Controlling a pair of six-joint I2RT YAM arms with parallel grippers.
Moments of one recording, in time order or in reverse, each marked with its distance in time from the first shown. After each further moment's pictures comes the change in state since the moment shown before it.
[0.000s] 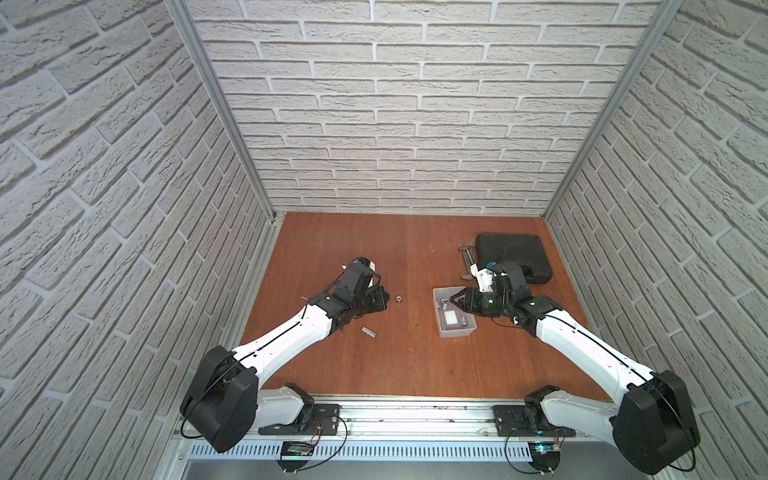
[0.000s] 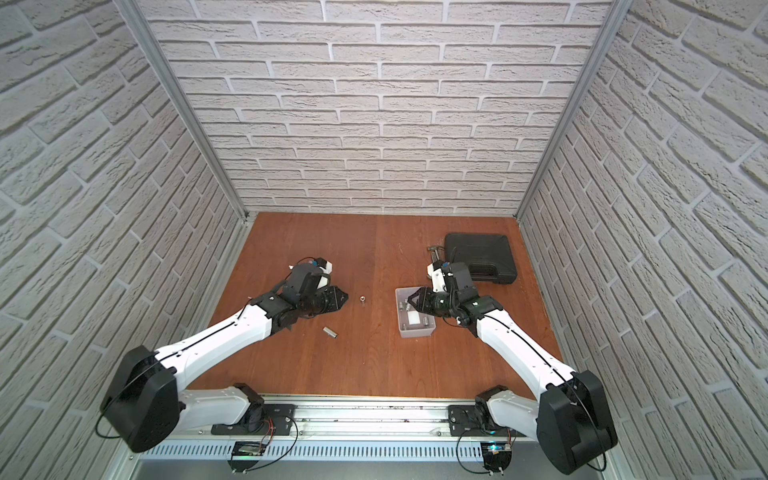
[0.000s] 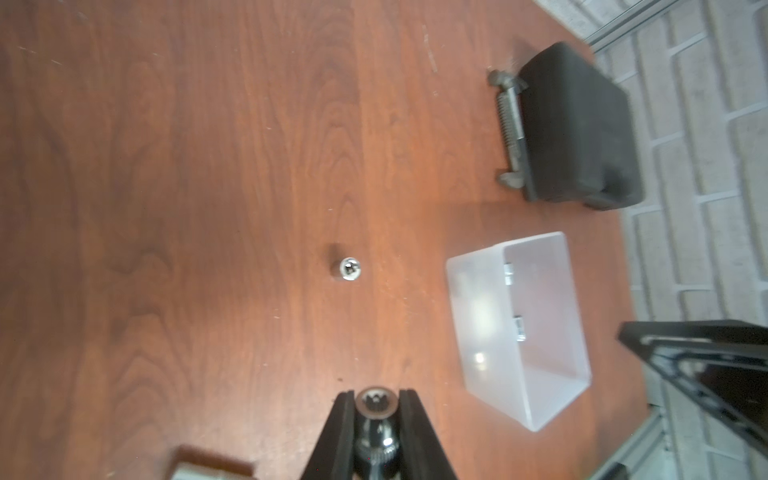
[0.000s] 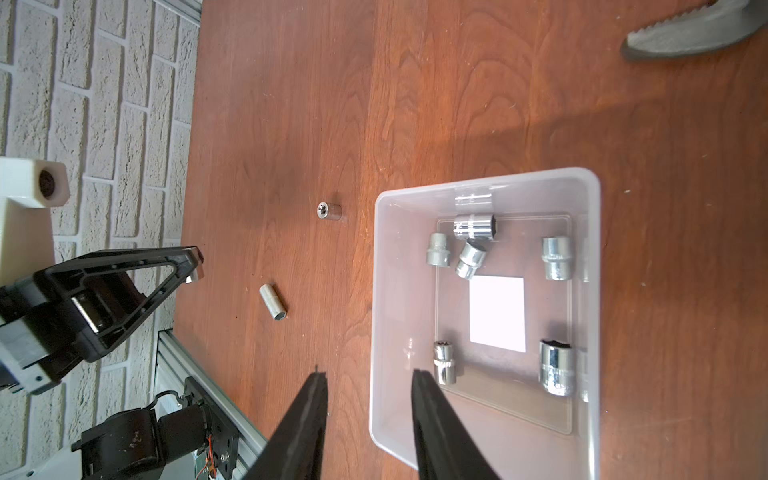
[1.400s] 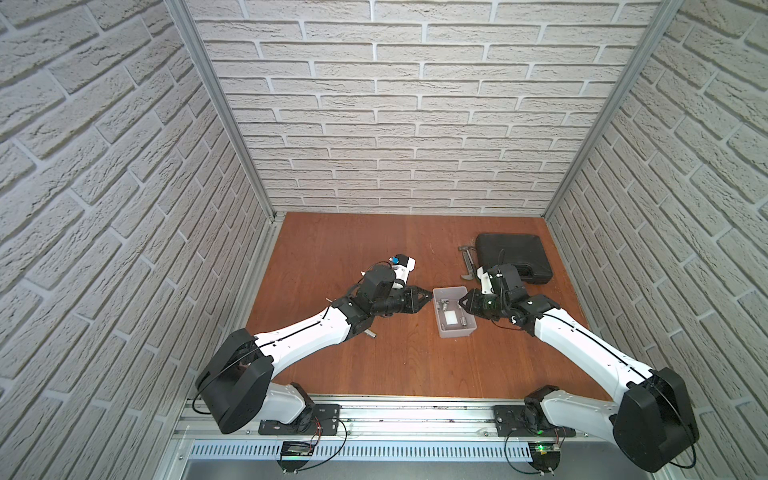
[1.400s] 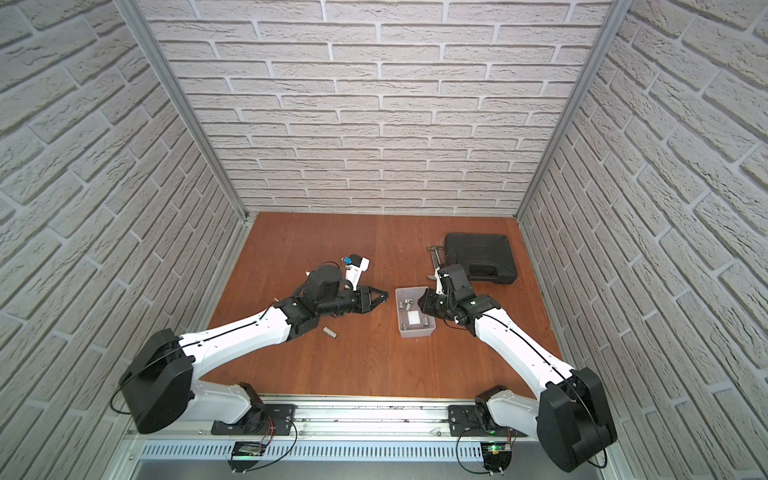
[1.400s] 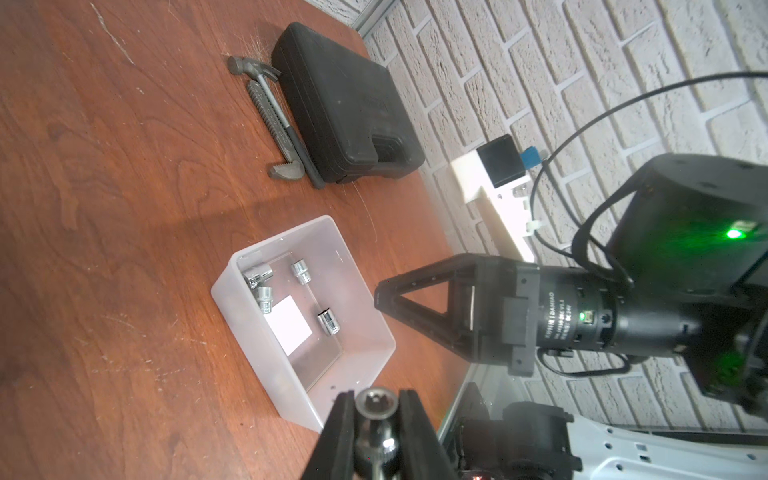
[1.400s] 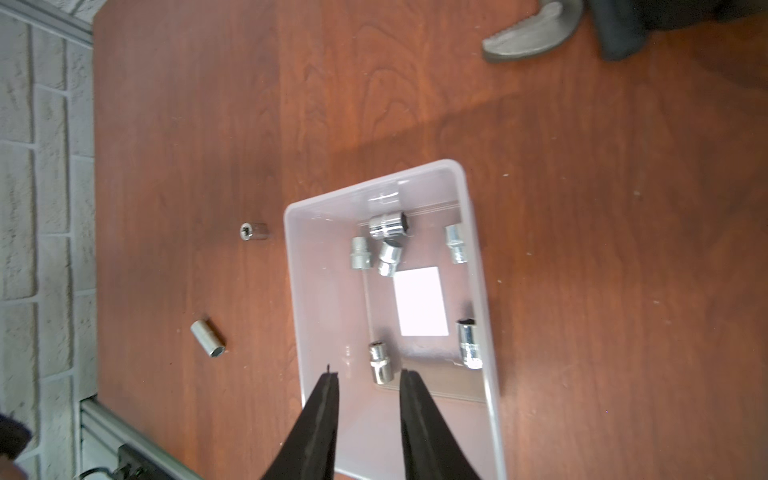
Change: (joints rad) left arm -0.192 0.147 0.060 0.376 0.190 -0.019; right arm 0.009 0.005 0.025 -0.130 0.242 0.051
